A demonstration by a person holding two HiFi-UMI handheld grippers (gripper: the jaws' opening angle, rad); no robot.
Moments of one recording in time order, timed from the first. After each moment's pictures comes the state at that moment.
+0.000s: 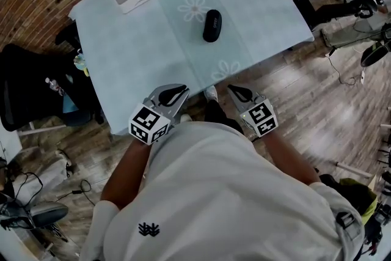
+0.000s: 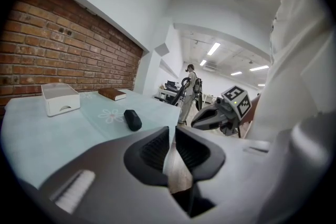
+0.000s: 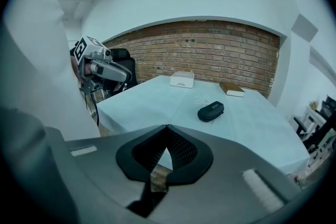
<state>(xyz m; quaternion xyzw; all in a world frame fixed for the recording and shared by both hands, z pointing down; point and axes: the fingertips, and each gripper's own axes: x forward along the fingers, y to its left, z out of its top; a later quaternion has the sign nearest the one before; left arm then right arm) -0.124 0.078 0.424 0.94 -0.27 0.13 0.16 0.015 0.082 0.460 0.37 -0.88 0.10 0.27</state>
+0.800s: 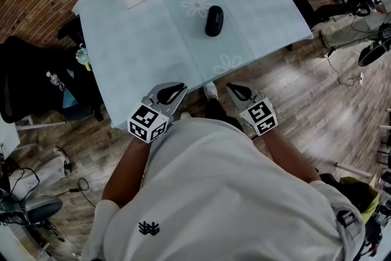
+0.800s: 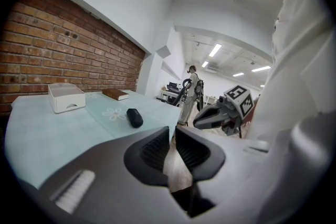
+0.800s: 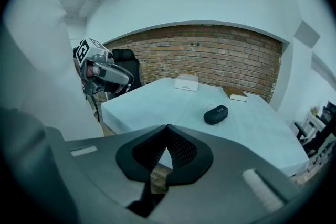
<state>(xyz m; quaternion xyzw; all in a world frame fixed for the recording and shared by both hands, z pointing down) -0.140 0.108 0.426 0.94 -0.28 0.12 0.15 -0.001 0.112 0.451 0.37 -0.89 0.07 0.27</state>
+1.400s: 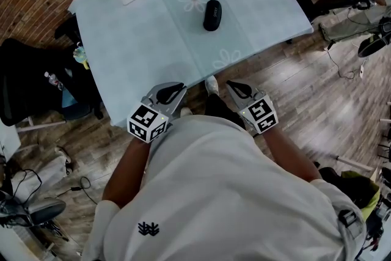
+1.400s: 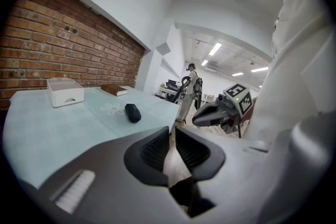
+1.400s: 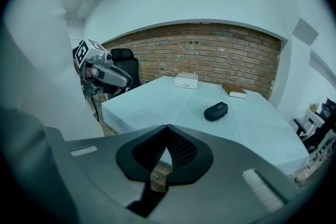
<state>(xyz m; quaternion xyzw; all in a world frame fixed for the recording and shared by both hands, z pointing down) -0.141 0.117 0.436 0.94 -0.27 0.13 0.17 0.000 0.118 0.456 0.37 -0.89 0.08 0.27</state>
